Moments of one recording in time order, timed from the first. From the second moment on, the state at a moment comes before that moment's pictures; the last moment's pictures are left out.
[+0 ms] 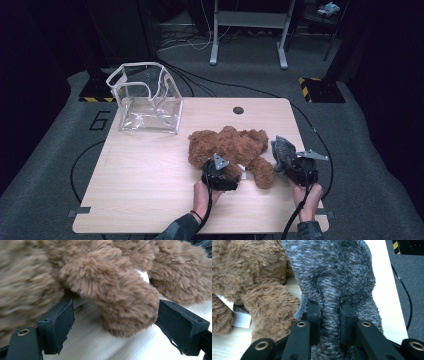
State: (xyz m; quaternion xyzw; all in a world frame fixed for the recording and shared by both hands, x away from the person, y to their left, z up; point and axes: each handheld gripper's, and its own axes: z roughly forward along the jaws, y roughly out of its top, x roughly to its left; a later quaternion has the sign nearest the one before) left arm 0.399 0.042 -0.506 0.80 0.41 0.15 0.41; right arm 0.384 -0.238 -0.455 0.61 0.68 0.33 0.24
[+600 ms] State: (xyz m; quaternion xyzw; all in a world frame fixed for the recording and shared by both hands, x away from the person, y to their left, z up) left arm 0.416 0.022 -0.517 0.80 0.43 0.17 0.39; right arm 0.399 -0.227 -0.465 0.61 0.69 0.31 0.24
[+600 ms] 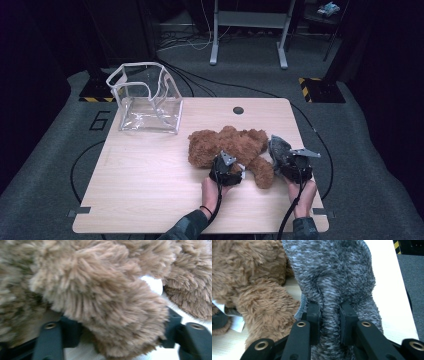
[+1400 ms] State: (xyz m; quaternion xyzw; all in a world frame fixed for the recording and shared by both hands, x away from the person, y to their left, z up) left arm 0.435 0.039 -0.496 0.79 0.41 0.17 0.44; right arm 0.407 -0.227 -0.484 0.62 0.69 0.30 0.24
